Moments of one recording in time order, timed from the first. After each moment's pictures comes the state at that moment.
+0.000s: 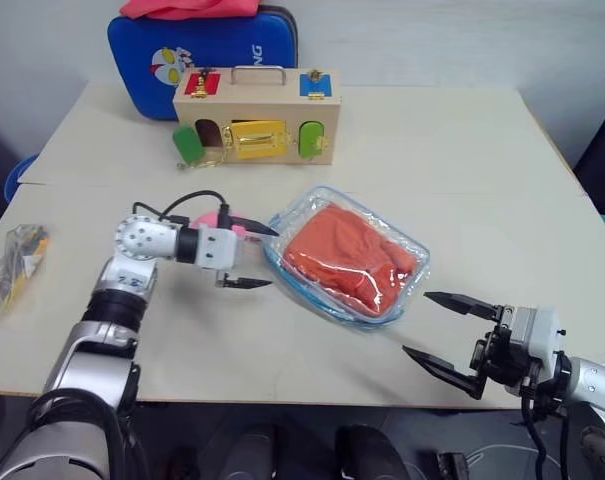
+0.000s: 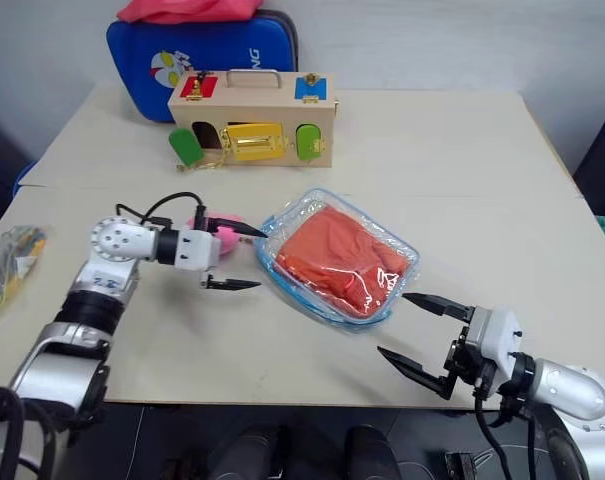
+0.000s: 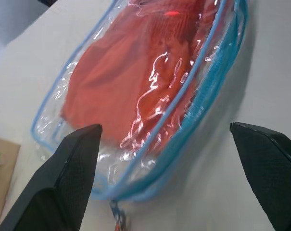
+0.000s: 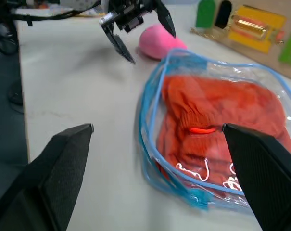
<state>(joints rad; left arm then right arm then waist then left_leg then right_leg) -0.87 0.54 -0.16 0.77 -0.04 -0.68 -1.27 0.27 -0.66 -0.28 -0.50 0.56 0.07 0.99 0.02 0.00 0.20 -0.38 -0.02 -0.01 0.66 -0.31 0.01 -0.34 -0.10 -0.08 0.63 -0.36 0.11</state>
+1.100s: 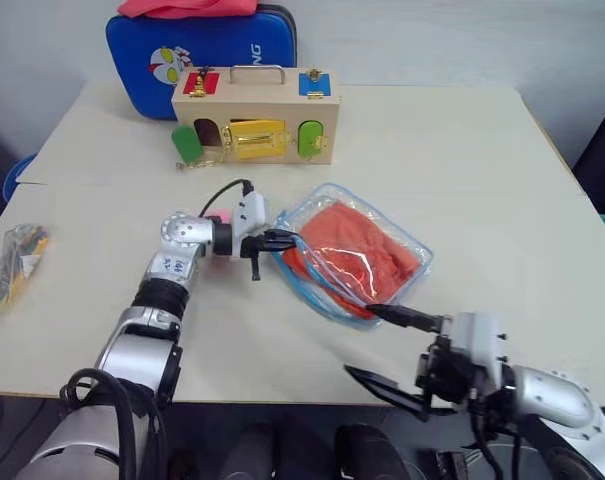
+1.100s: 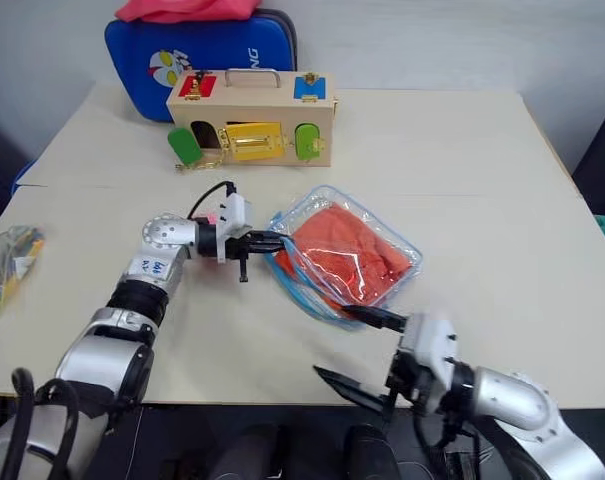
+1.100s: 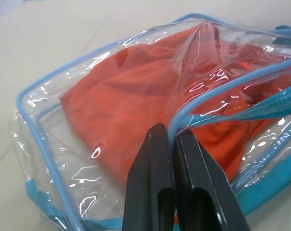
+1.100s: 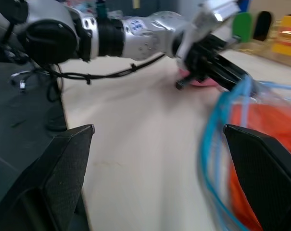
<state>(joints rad) -0.88 0.36 -0.08 0.76 -0.11 -0.12 -1.17 0.18 -0.66 -0.01 -0.82 0.65 0.41 0.72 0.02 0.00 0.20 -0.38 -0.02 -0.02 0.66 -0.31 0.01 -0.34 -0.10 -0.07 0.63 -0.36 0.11</state>
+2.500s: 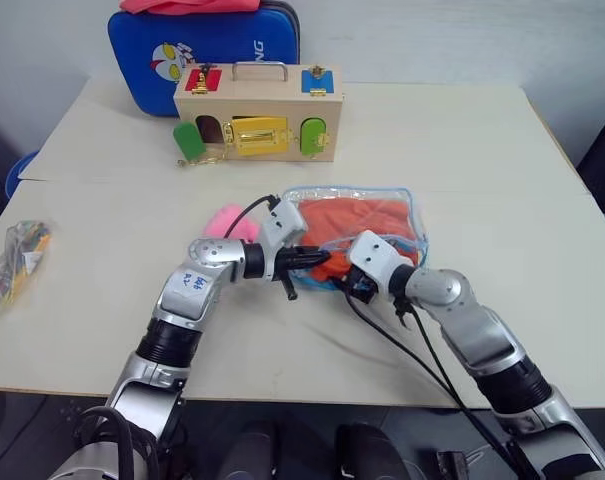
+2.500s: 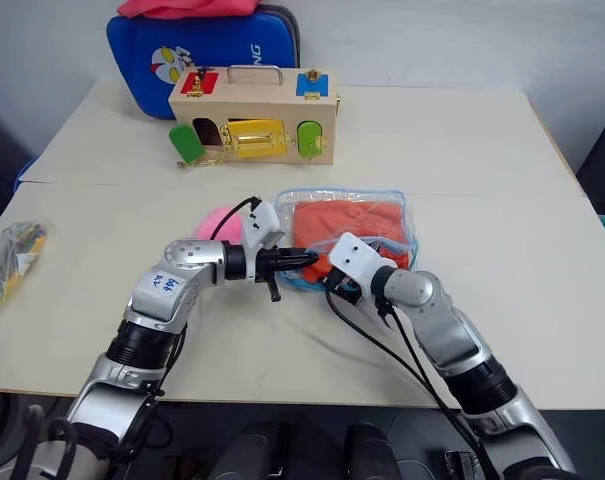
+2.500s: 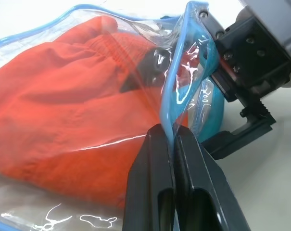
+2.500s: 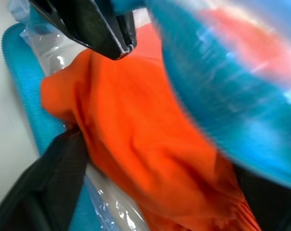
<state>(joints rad) -0.67 0.32 -0.17 0.05 -0.17 0.58 -0.87 -0.51 -0.50 0.34 -0.16 -0.02 0.58 0.57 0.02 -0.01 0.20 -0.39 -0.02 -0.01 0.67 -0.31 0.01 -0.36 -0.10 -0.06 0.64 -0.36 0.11</state>
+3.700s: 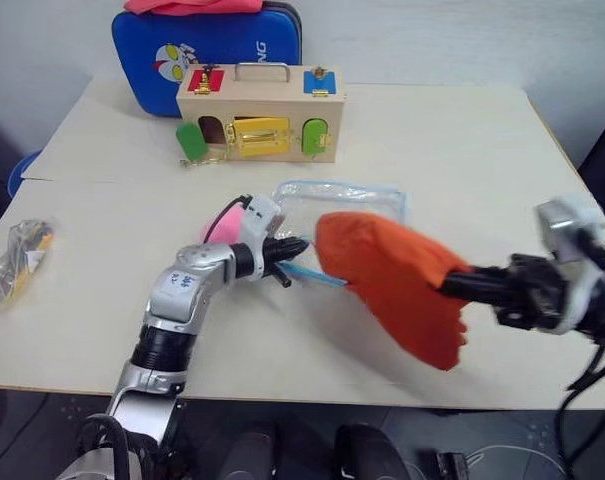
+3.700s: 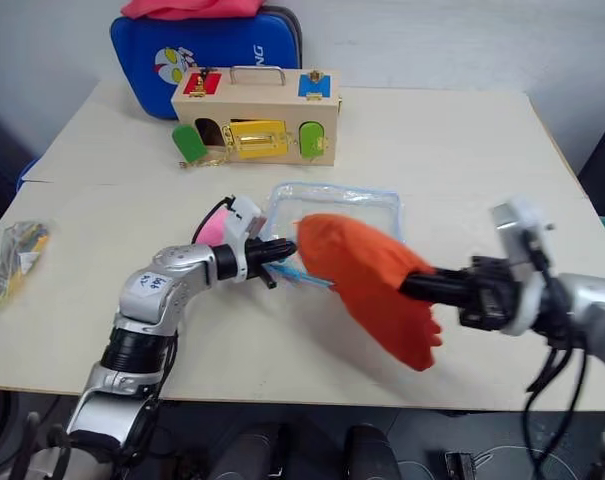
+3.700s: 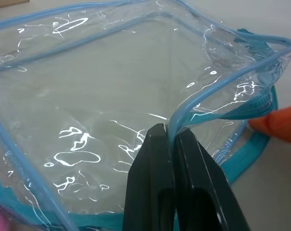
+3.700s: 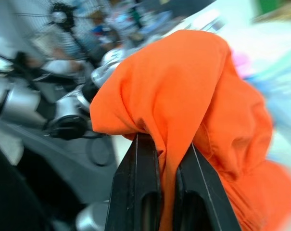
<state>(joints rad) -0.62 0.32 -0.08 0.00 -0.23 0.74 -0.66 -0.24 -0.90 -0.57 -0.47 1.16 1.13 0.96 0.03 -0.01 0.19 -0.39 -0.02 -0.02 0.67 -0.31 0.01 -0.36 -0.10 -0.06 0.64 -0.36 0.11</state>
